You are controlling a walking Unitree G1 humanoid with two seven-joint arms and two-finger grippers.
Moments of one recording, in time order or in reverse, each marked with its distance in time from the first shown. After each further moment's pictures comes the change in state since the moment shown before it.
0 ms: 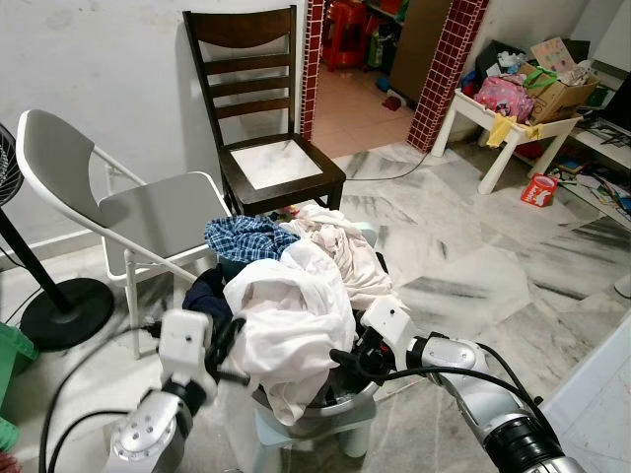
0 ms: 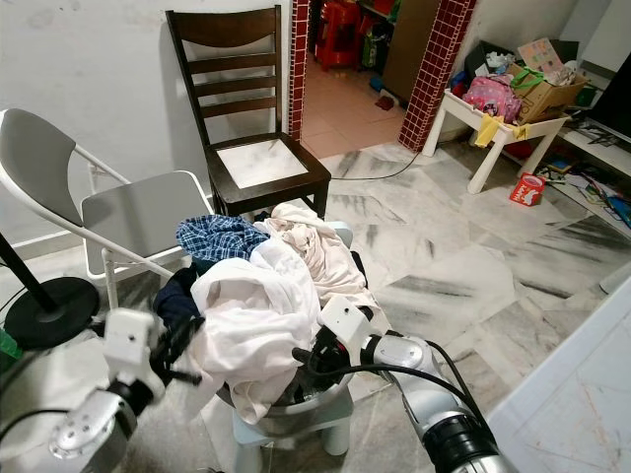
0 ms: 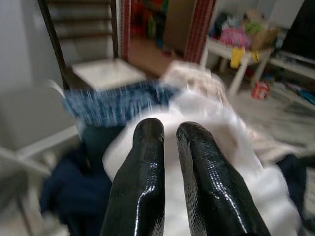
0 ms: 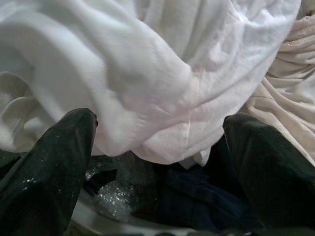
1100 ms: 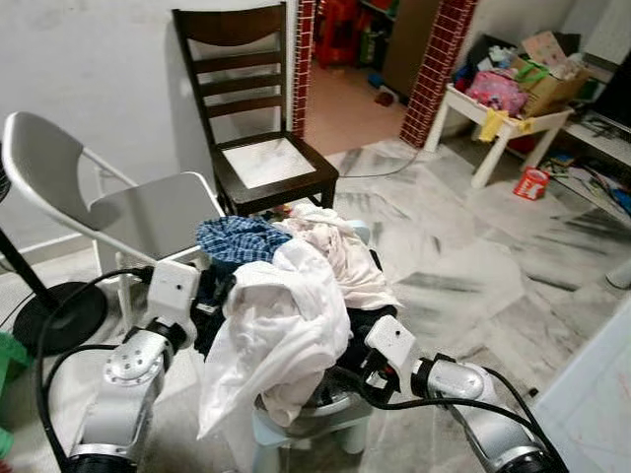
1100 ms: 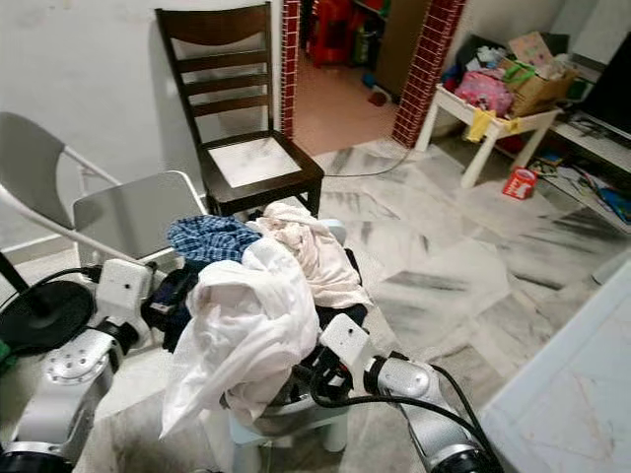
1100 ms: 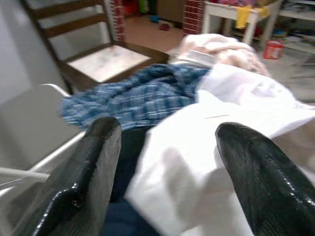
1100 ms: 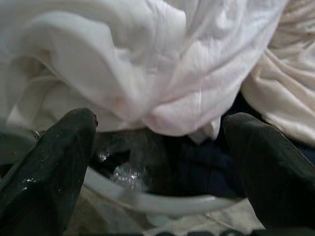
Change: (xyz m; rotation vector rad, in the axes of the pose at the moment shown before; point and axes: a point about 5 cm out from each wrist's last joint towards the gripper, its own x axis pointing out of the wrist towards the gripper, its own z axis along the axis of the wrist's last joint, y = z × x) left arm 0.056 0.039 -0.021 0.148 0.113 -0.030; right arm -0.014 0.024 -0.013 0.024 -0.027 -0.021
